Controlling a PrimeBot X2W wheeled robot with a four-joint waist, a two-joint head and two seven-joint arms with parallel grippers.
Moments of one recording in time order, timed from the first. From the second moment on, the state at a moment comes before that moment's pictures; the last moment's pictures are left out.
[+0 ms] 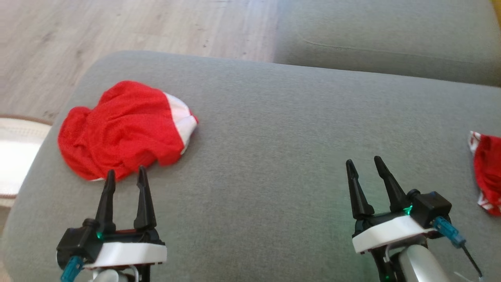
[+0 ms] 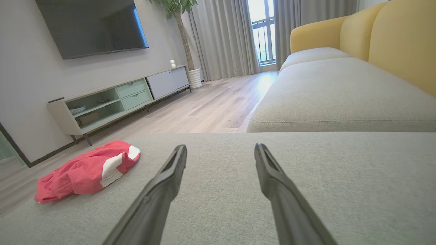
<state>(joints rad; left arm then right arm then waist) -0.01 0.04 -0.09 0.16 -0.32 -0.08 -0.26 -0.07 -0.05 0.19 0.31 0.25 0.12 -0.25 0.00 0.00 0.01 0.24</state>
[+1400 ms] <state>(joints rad) -0.71 0.33 -0.21 0.81 -0.34 -0.13 0.19 -0.16 -0.05 0.07 -0.01 0.08 0.12 -0.09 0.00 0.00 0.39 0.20</state>
